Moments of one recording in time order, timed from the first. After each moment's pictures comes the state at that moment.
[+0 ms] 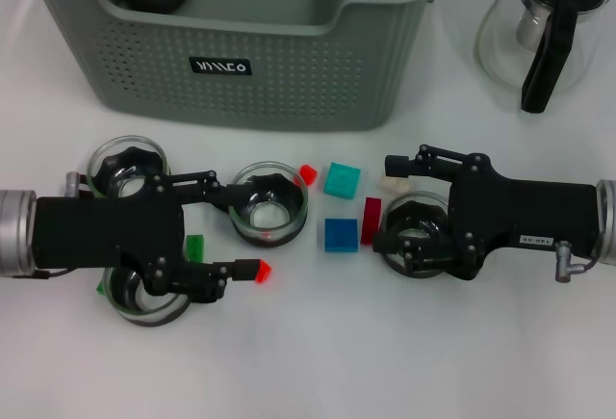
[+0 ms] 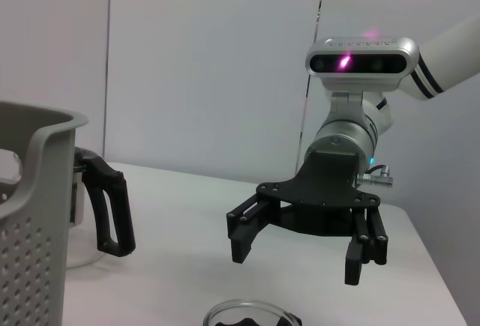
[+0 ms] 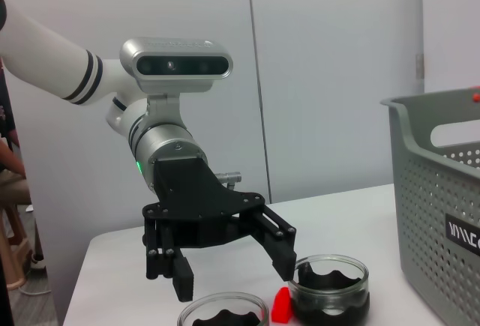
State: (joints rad) left arm -0.42 -2.05 0.60 0.59 2.11 1.84 -1.02; right arm 0.56 2.10 -0.79 -0.41 -1.92 -1.62 0.98
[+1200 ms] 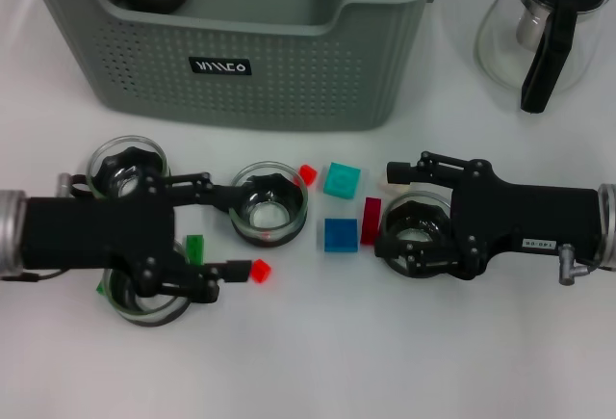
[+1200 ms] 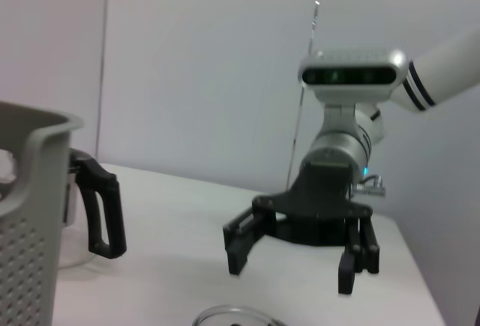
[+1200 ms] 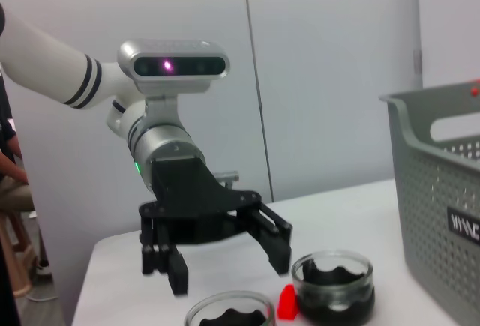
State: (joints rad) left arm -0.42 -2.04 0.59 0.59 2.12 1.87 -1.05; right arm 0.55 2.10 -0.80 -0.42 -1.93 -1.63 1.03
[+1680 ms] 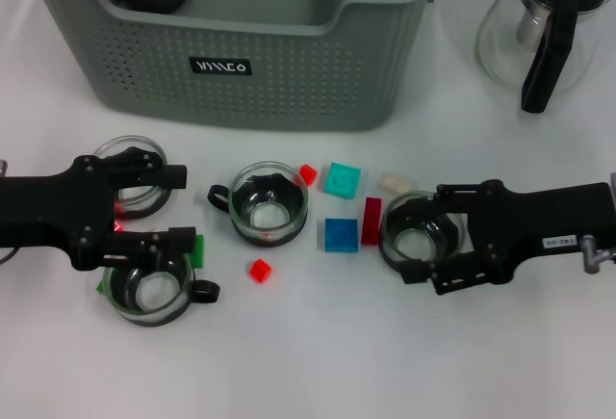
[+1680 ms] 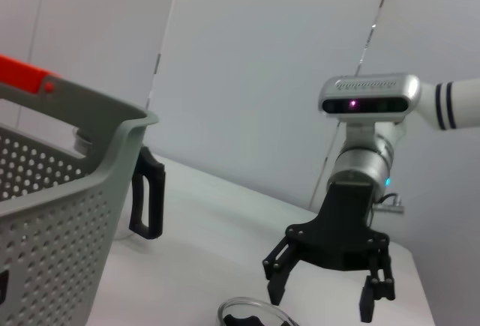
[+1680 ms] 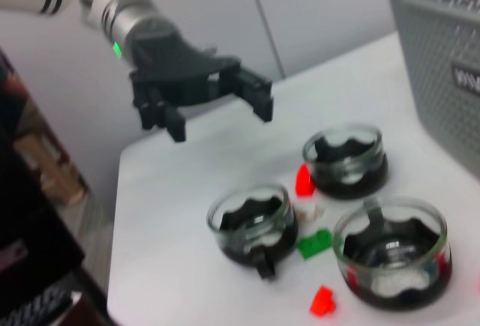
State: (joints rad) left arm -0.41 -1.96 0.51 0.60 2.12 1.94 -1.25; right arm 0.57 2.09 -0.89 -0.66 -2.10 -1.66 1.45
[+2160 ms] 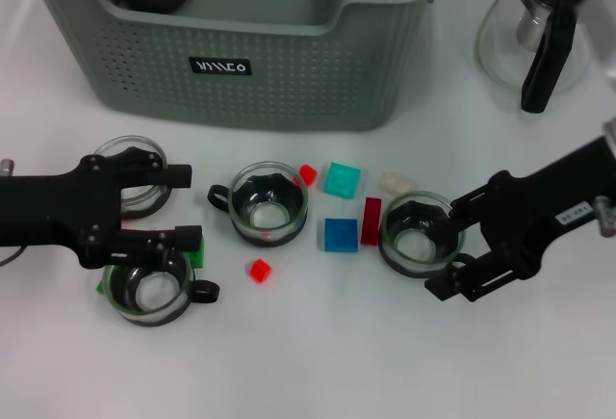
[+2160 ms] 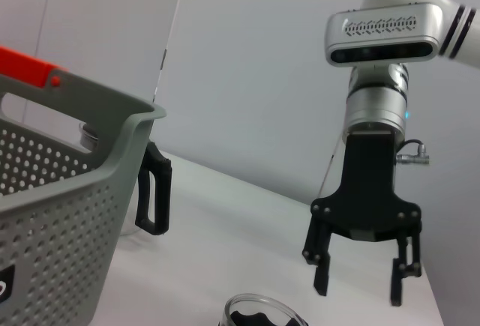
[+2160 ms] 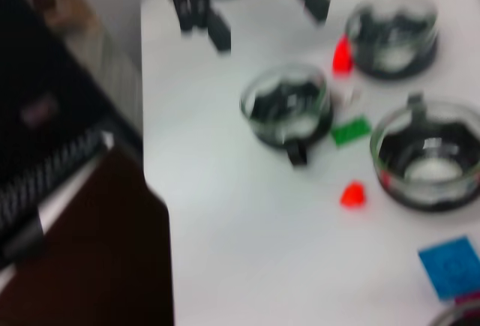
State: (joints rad) left arm -0.41 -1.97 0.52 0.60 2.12 1.92 -1.25; right arm 0.67 2.10 -1.10 -1.06 -2.30 -1.84 1.90
